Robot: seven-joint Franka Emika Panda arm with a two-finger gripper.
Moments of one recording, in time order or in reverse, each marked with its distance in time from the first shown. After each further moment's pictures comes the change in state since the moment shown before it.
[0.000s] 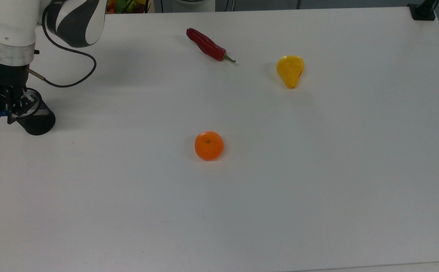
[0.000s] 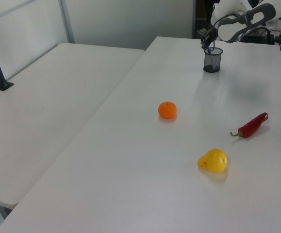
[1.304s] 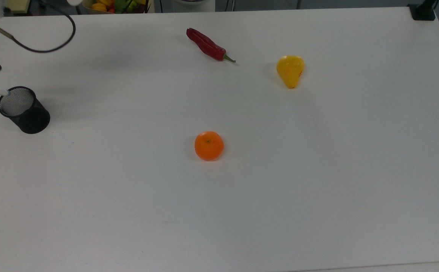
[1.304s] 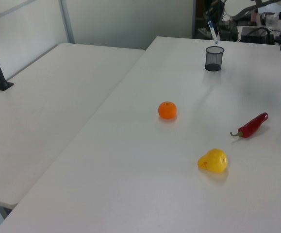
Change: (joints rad) arm -0.015 -0.156 -0.002 0.036 0.000 0.005 0.001
